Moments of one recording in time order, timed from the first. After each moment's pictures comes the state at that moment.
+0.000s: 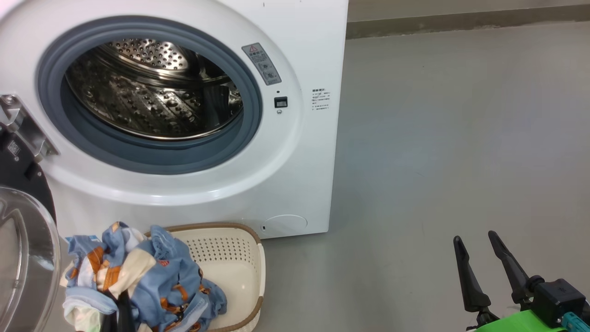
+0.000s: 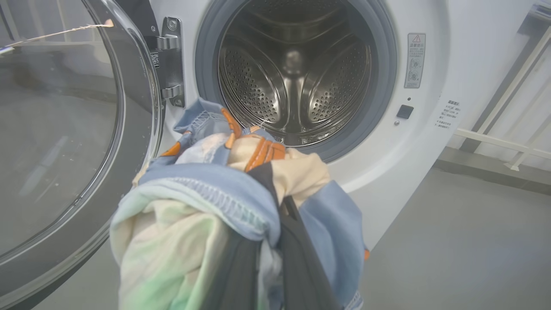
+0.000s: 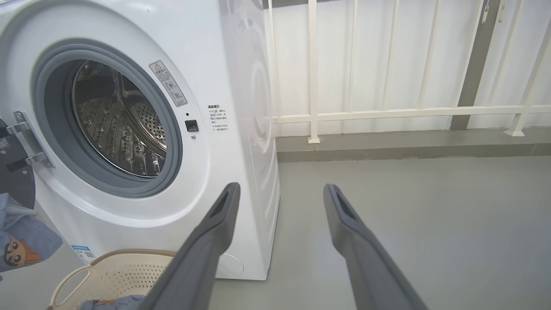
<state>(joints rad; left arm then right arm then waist) 0.17 0.04 -0.02 0.02 -0.35 0.04 -0.25 0.06 -0.08 -0.04 0.04 0.19 0.13 -0.26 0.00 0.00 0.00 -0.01</state>
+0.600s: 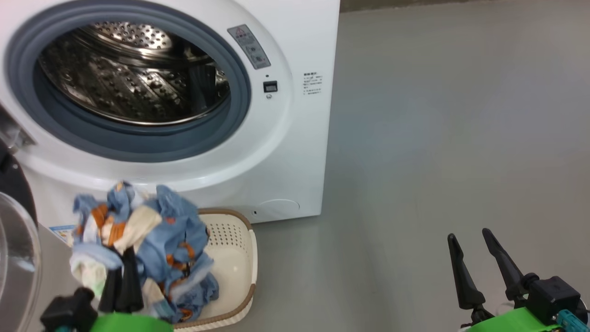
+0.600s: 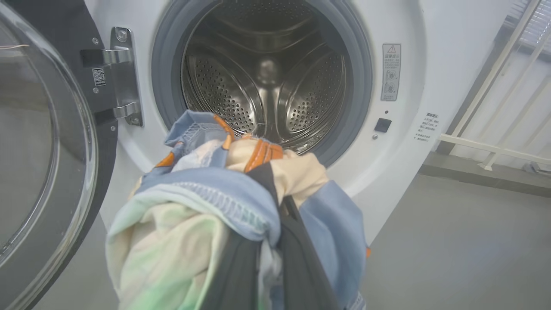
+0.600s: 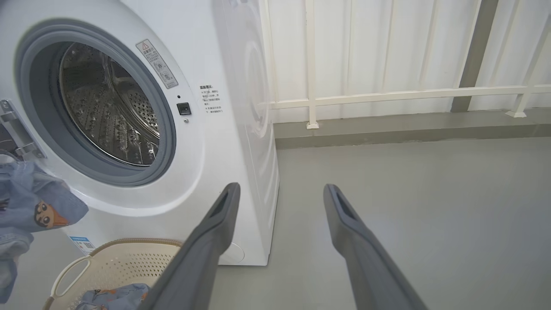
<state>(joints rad) 0.03 0.04 -0.03 0.06 -0.35 0.00 -0.25 0.06 -0.08 -0.02 0.04 0.19 0.13 -0.26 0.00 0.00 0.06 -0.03</state>
